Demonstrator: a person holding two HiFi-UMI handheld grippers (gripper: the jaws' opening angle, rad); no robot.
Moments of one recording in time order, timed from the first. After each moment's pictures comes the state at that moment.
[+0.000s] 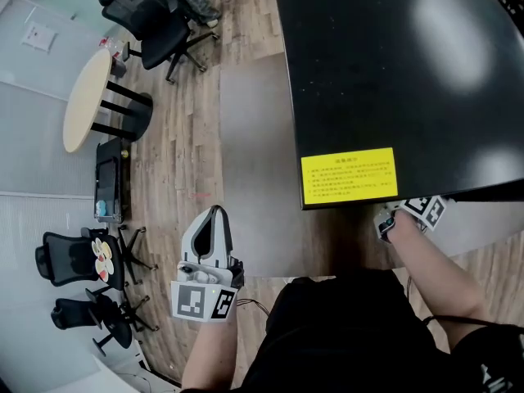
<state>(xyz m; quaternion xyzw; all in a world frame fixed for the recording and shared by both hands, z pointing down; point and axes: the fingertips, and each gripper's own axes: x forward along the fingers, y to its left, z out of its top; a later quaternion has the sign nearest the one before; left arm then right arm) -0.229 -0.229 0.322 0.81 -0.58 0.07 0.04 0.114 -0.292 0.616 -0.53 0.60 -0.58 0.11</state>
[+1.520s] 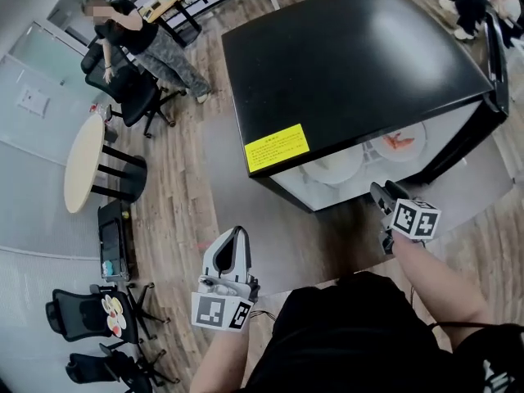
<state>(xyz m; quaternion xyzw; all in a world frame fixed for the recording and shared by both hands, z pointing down) -0.153 -0.186 0.313 0.88 -0.48 0.05 0.01 0.163 -0.224 0.549 -0.58 0.70 -0.42 0.02</state>
